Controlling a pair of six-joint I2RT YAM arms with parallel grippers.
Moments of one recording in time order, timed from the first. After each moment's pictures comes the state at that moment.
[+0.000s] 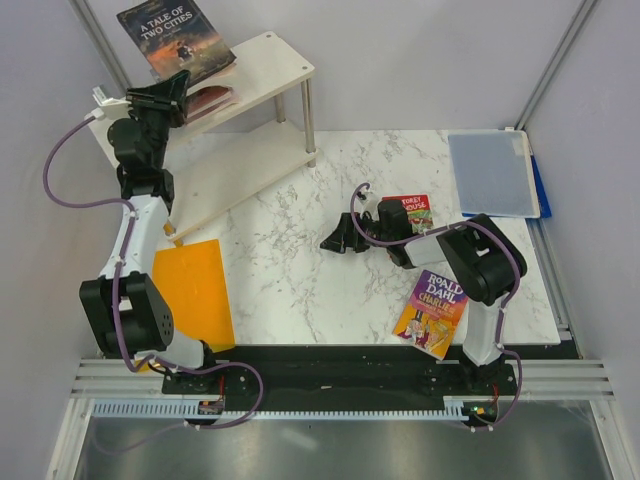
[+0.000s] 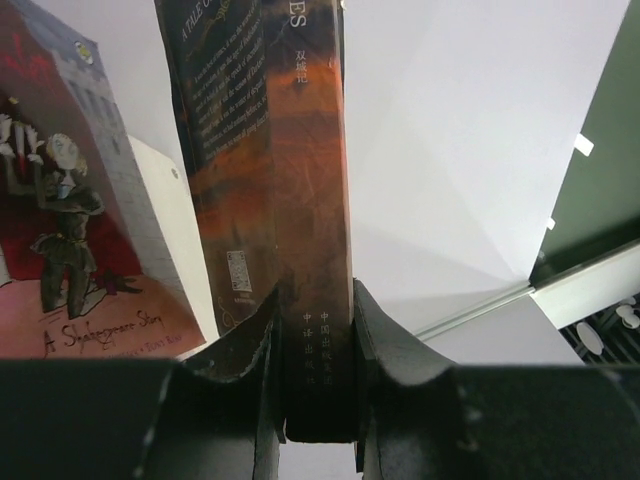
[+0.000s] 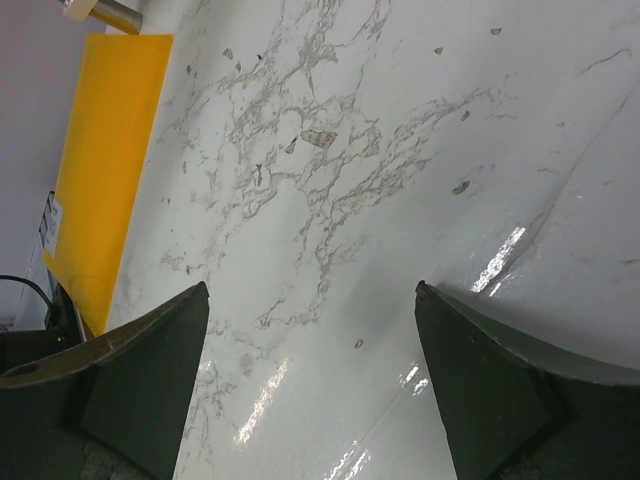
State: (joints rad) left arm 0.14 1.50 1.31 0.58 0.21 -1.39; right arm 0.49 1.95 0.85 0.63 -0.57 0.56
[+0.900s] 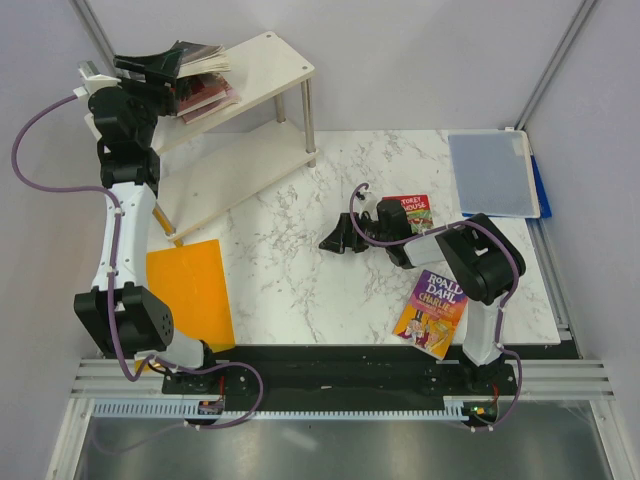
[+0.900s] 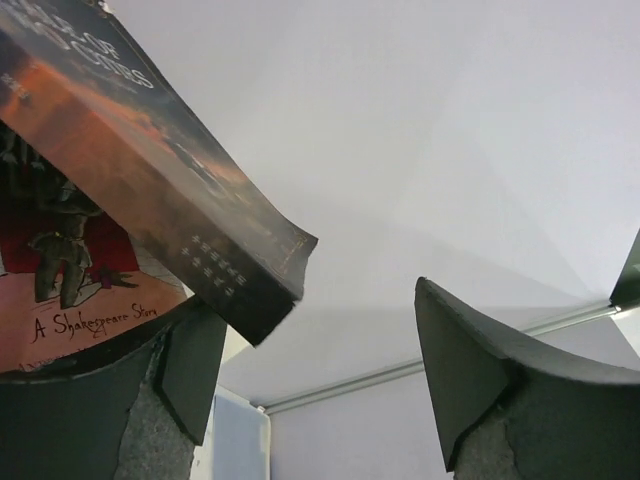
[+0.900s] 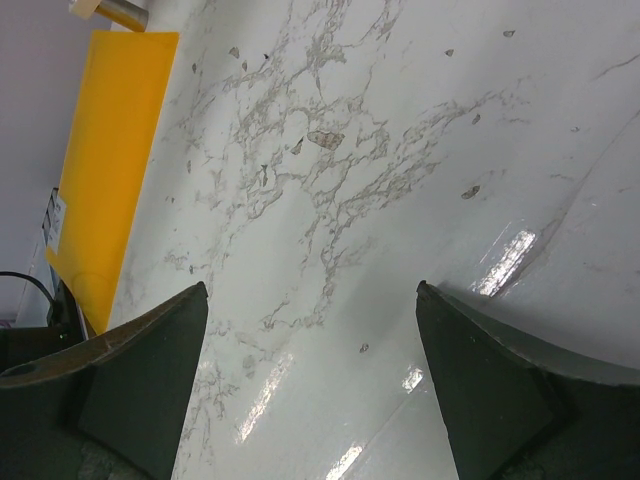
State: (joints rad) left arm 0.14 1.50 1.56 0.13 0.18 -1.25; right arm 0.49 1.96 0.86 0.64 -0.58 0.55
